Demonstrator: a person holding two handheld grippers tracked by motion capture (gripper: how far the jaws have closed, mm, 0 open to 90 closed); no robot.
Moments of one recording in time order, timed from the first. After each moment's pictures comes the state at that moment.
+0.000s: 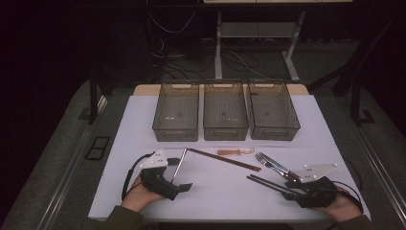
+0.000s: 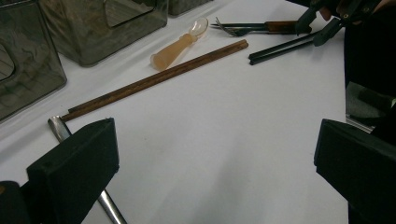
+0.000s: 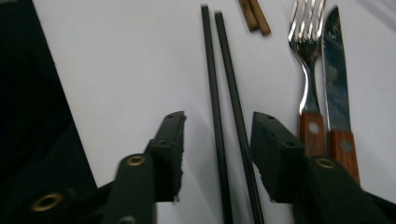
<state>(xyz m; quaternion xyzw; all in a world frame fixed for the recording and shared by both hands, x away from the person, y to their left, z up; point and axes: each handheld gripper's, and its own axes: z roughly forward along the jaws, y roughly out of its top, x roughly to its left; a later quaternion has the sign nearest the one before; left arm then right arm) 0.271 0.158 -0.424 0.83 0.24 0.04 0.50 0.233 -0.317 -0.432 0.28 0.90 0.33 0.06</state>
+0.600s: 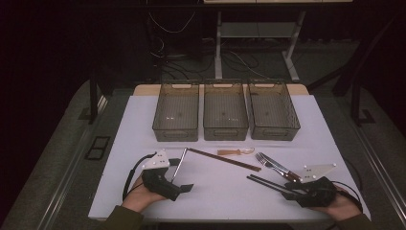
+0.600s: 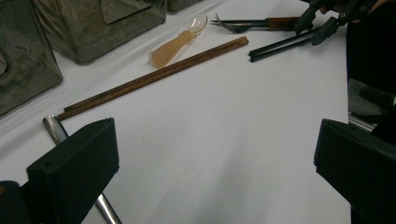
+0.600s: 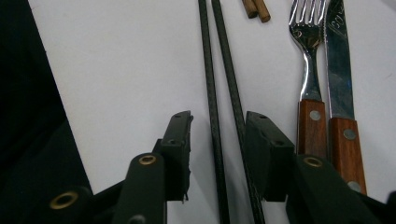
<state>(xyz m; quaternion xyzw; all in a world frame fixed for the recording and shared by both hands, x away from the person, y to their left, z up) 0.271 0.155 -0.426 0.83 0.24 0.04 0.50 0.236 -0.317 -0.437 0.27 0.90 0.33 0.06</state>
